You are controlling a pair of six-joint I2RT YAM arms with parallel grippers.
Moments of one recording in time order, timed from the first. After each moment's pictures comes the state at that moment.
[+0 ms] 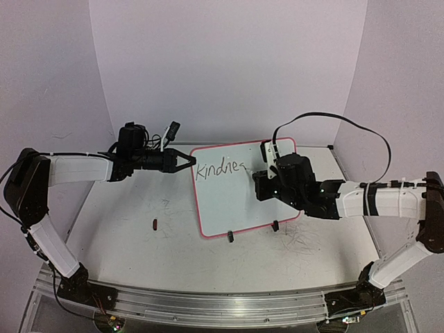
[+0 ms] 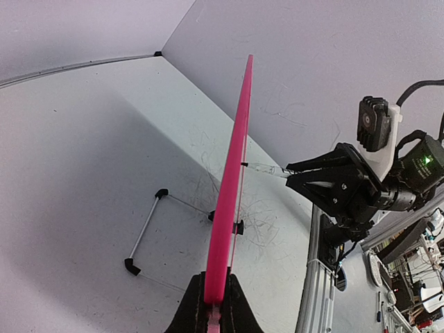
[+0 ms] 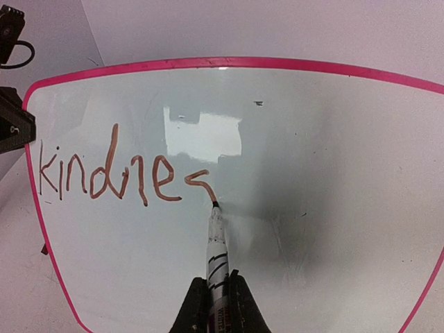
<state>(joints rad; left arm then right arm) -0.48 1.64 1.05 0.27 0.82 -0.38 0.89 1.47 0.92 0.12 0.39 0.29</state>
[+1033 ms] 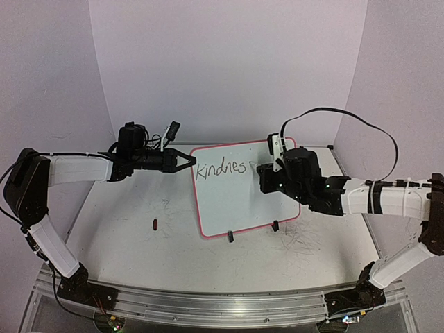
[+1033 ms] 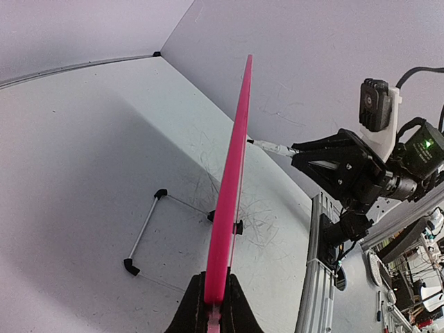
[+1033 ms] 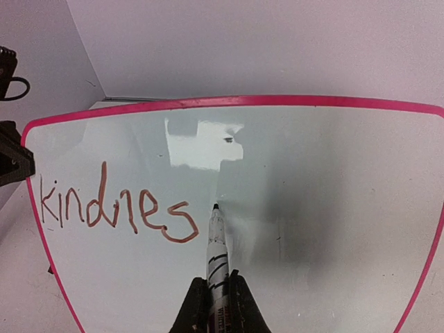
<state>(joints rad) -0.48 1.64 1.05 0.27 0.82 -0.38 0.86 1.44 0.93 0.13 0.37 0.31</state>
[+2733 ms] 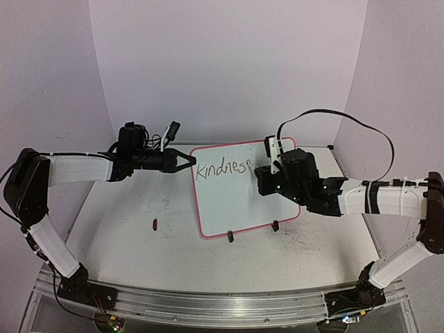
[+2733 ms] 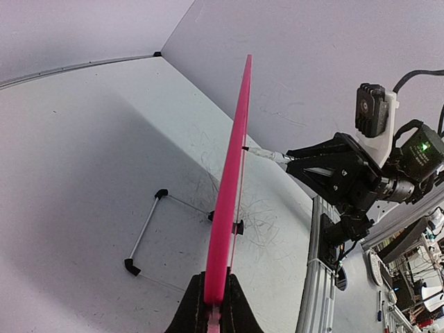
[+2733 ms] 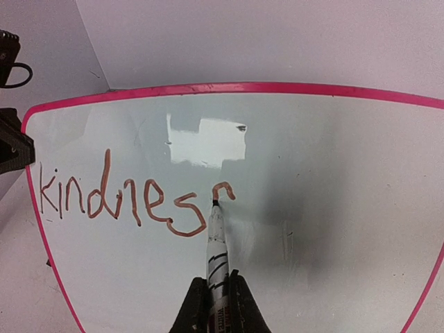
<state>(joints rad) -0.48 1.64 1.05 0.27 0.82 -0.38 0.85 1.46 0.92 0.14 0.35 0.29</state>
